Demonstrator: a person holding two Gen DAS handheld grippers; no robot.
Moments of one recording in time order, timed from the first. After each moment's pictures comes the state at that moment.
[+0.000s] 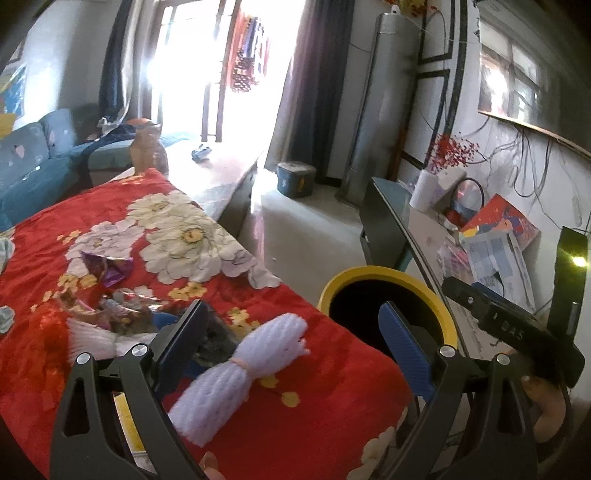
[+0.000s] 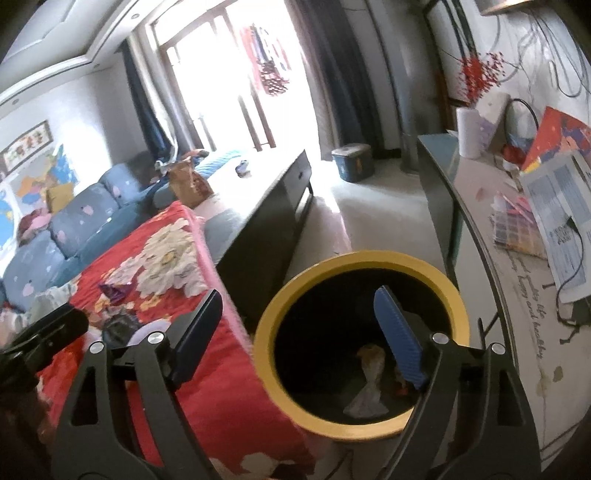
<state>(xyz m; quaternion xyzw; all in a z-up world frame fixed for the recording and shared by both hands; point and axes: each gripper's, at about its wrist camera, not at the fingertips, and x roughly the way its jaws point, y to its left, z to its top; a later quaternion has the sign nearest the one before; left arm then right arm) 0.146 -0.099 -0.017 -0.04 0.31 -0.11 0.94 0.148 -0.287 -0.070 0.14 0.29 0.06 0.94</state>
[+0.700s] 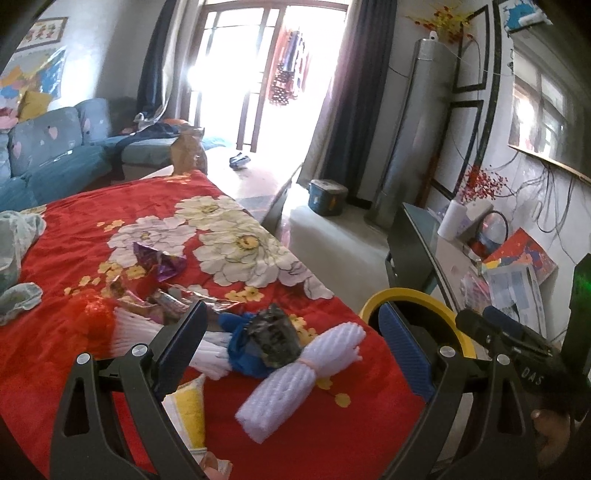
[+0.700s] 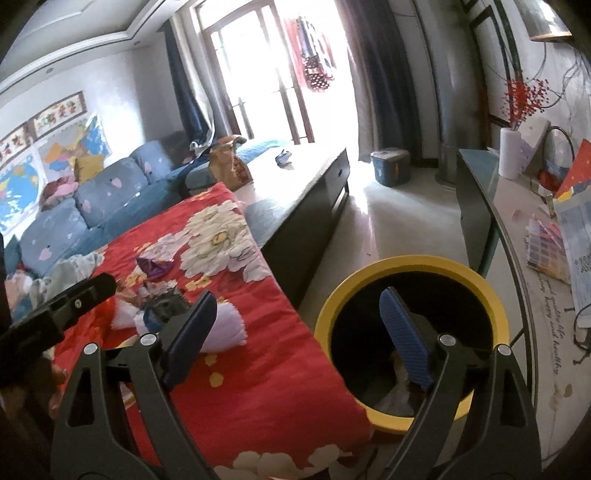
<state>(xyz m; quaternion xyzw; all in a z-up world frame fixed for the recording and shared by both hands) 0.134 -0.041 -0.013 -0.08 0.29 -0.05 0.95 0.138 -0.226 -0.056 0.10 0.29 0.12 0.94</state>
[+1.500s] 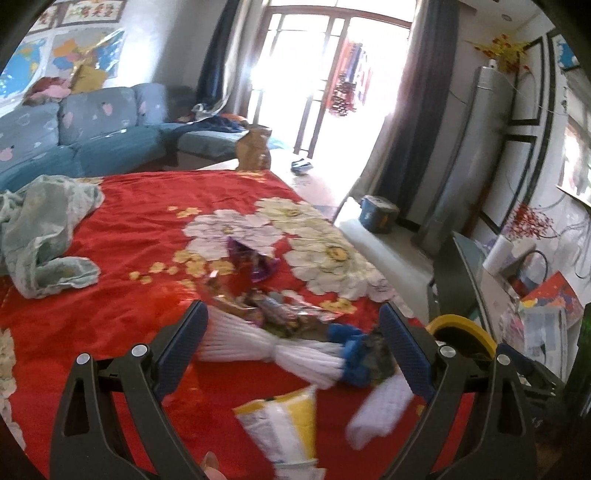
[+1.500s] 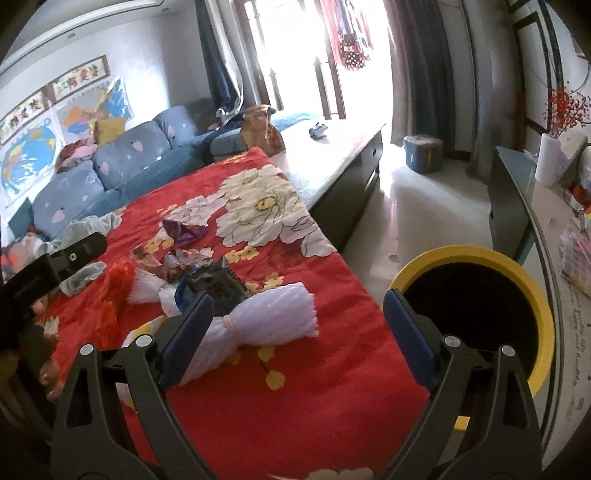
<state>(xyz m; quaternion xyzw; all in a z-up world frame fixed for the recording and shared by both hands) 0.130 0.047 -0.023 -0.13 0.28 0.06 0.95 0.155 -0.150 -0.071 0.06 0.33 0.17 0.93</state>
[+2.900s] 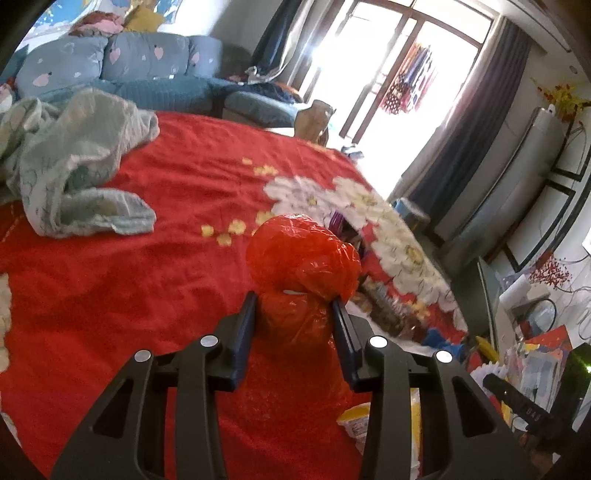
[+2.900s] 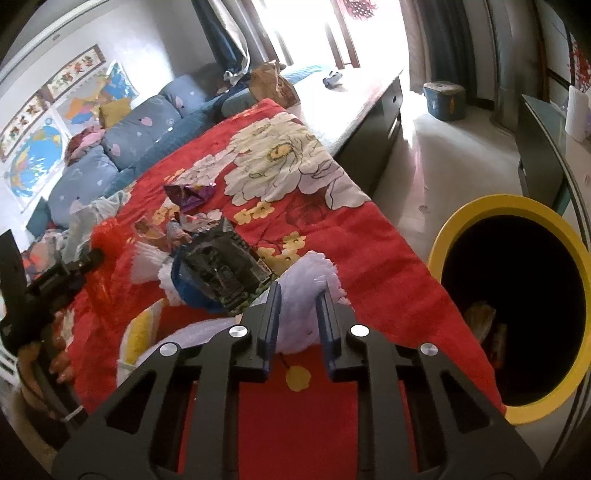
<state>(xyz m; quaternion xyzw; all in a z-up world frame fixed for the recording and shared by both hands) 0.126 0.143 -0.064 -0.23 0.31 0.10 0.92 0.187 -0.137 -0.106 0.09 0.42 0.21 0.88</state>
